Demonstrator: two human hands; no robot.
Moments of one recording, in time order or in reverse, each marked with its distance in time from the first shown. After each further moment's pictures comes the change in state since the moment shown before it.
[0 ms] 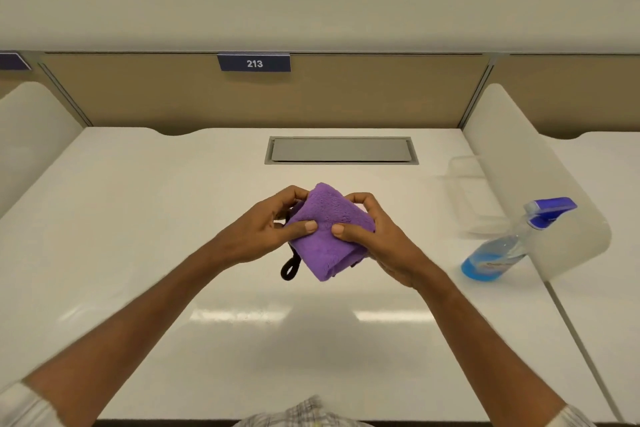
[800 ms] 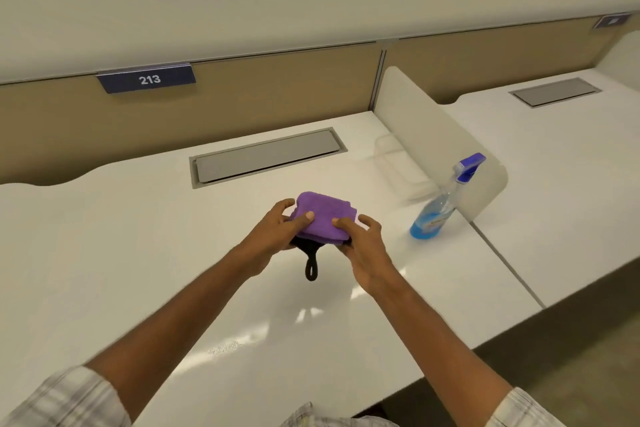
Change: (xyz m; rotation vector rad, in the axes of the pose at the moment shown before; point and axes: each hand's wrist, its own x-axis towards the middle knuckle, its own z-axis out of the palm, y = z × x) left_hand 0.082 -0.028 0.038 -0.221 -0.144 -0.368; right_hand 0.008 0.039 0.021 0.594 0.884 0.125
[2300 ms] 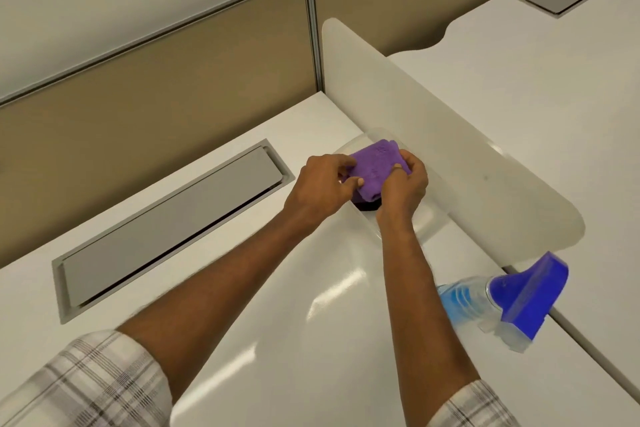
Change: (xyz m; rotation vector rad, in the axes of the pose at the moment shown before) left_hand 0.364 0.116 0.158 0.788 -0.045 0.393; right_hand 0.360 -0.122 -0.091 -0.031 0.751 -0.293
